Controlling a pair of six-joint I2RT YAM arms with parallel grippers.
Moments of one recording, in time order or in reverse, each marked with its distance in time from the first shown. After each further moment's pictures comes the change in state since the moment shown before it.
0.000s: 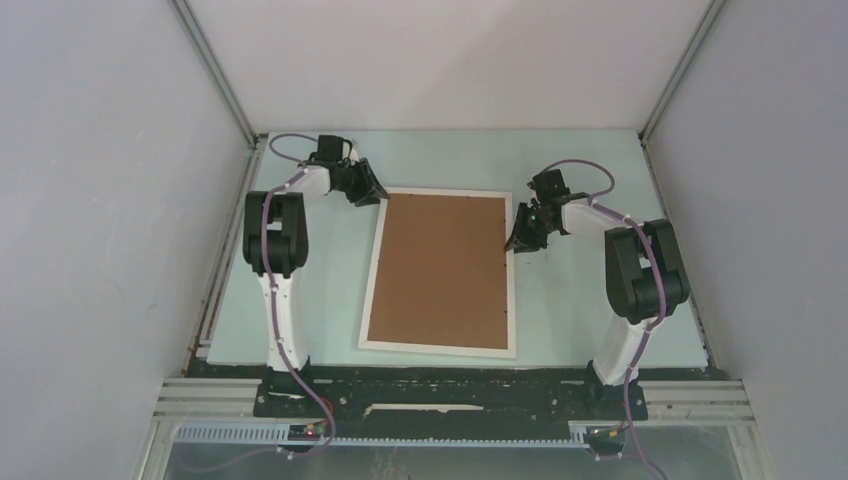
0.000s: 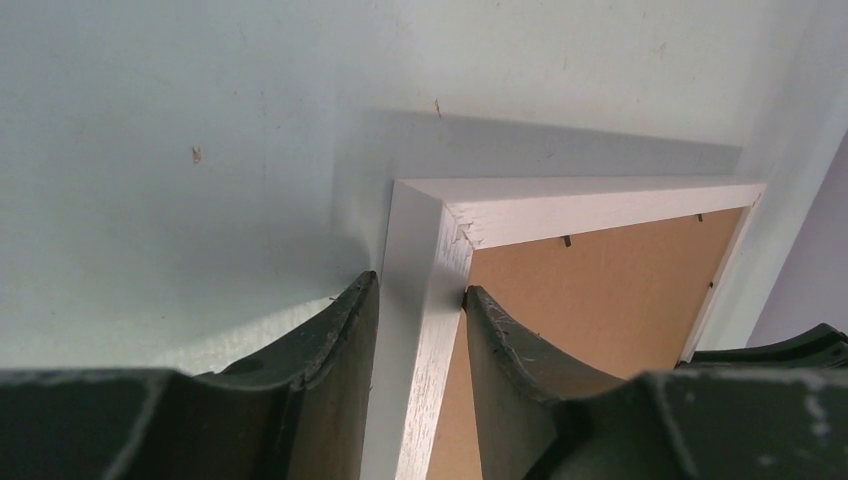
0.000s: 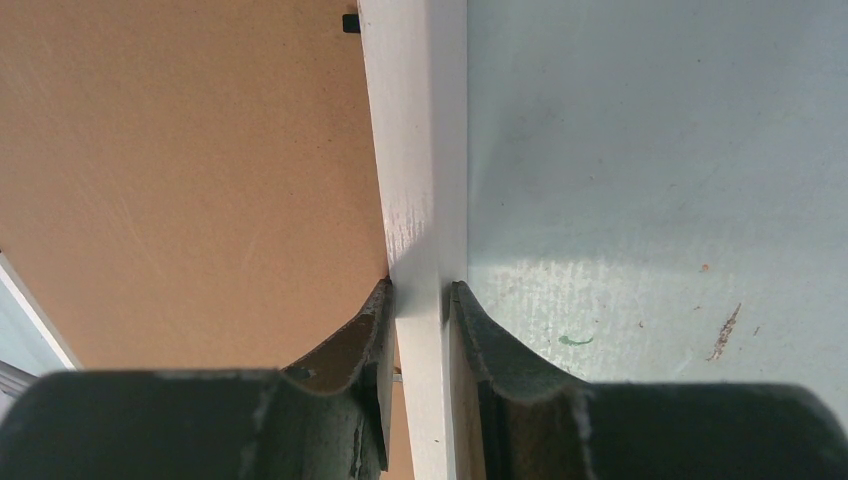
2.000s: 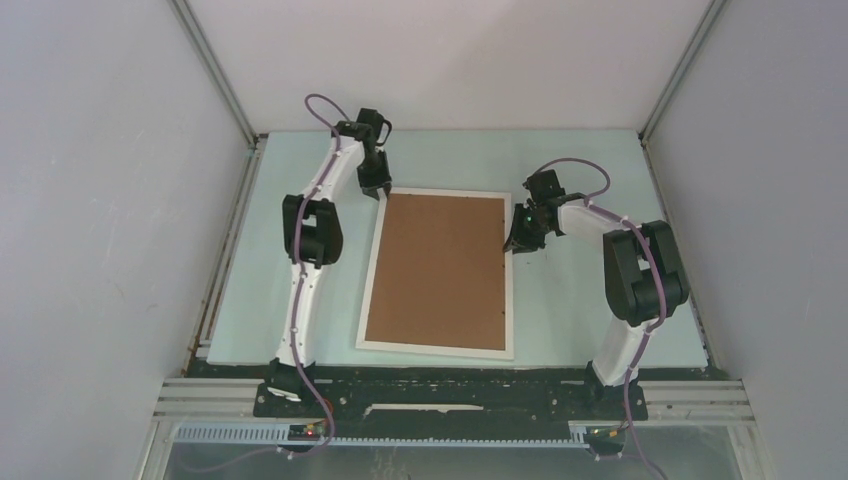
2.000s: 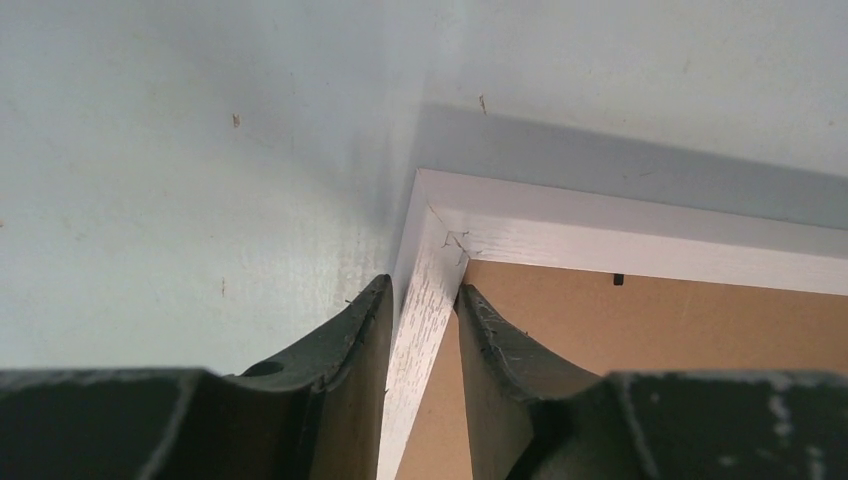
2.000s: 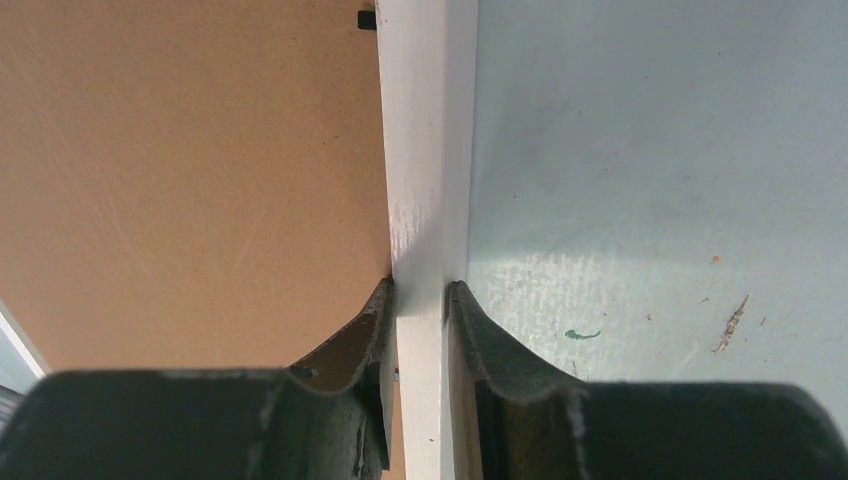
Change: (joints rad) left arm -0.149 0.326 0.802 -0.790 -0.446 0.097; right arm 0.032 -0.012 0.000 -0.005 0.043 -0.011
